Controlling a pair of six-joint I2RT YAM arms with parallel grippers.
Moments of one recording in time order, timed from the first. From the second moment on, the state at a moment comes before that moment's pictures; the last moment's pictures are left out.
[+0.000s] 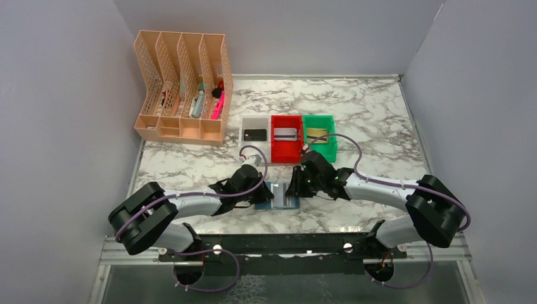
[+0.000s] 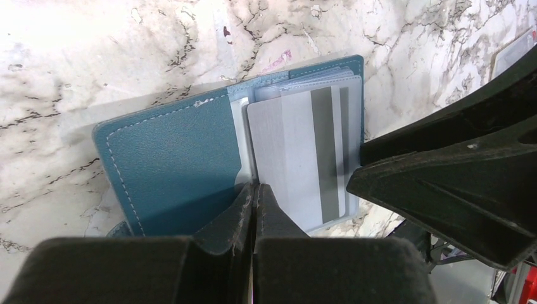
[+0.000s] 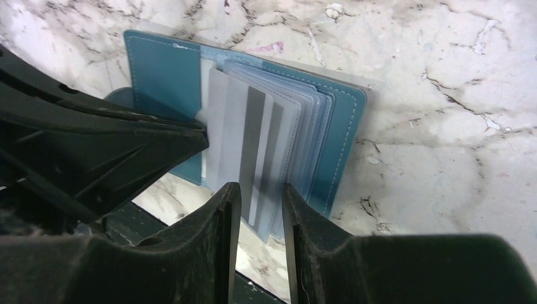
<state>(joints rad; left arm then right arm) -0.86 1.36 0.40 0.26 0.05 -0.89 0.84 1.39 0.65 -0.13 -0.11 0.80</state>
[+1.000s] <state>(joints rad) -0.86 1.31 0.40 0.24 0.04 -0.87 0.84 1.50 0.72 -0.14 -0.14 0.77</state>
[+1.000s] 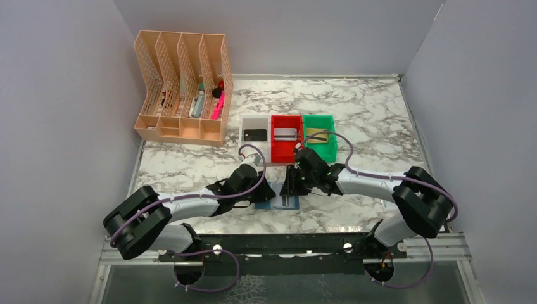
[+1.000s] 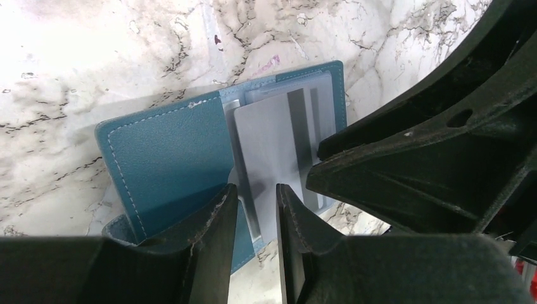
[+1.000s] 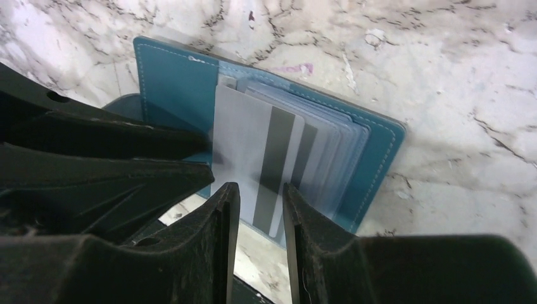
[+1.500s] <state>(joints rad) -0.86 1.32 0.34 0.35 0.04 -0.91 0.82 1.53 0.67 0.02 -0.18 0.87</state>
